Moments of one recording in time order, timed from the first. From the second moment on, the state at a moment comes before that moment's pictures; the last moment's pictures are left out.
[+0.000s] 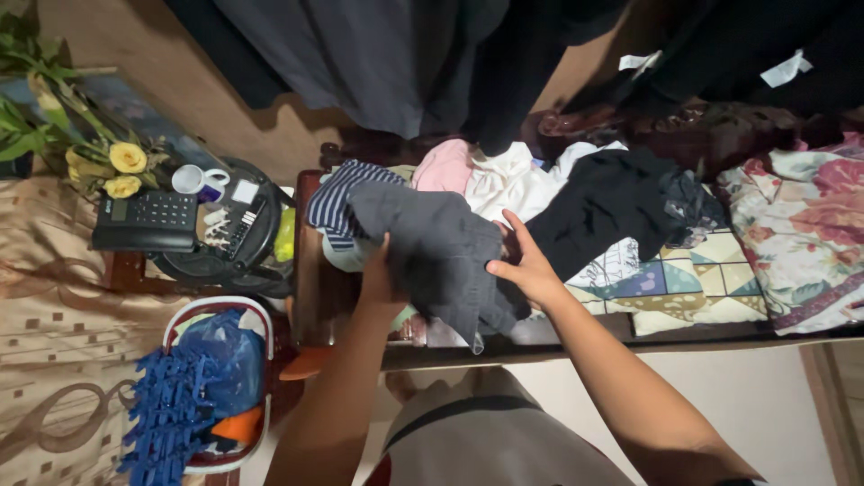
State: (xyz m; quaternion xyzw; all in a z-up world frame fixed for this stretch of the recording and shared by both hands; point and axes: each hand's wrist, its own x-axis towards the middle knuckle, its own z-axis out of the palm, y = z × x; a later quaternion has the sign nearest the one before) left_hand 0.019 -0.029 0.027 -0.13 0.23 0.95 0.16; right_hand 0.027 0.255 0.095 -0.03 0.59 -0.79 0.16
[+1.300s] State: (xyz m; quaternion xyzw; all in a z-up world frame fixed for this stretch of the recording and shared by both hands) left_hand 0.292 0.008 0.139 0.26 0.86 0.39 0.20; right_hand 0.329 0.300 0.081 -0.05 0.76 -0.62 0.21
